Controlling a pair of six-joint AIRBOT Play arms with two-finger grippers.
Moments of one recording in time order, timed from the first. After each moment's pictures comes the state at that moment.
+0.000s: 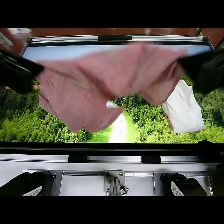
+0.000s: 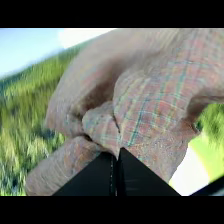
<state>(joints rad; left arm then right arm) -0.59 -1.00 1.75 1.63 -1.42 -1.58 0.09 -0.80 1.51 2.09 -1.28 -1.76</state>
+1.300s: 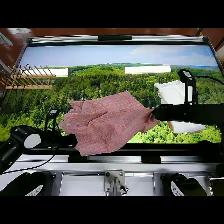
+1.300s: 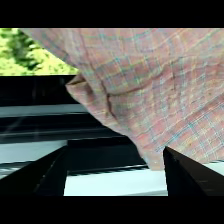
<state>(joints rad) -0.51 -0.78 0.60 1.40 -1.15 -2.05 0.09 -0.80 0.95 2.03 -1.20 -1.70</state>
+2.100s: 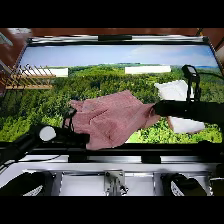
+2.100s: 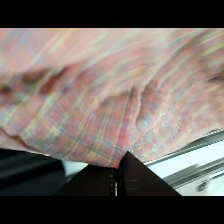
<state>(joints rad) -0.53 -0.95 0.70 1.13 -0.96 -1.84 0.09 -0.80 0.98 2.03 -1.09 -1.68</state>
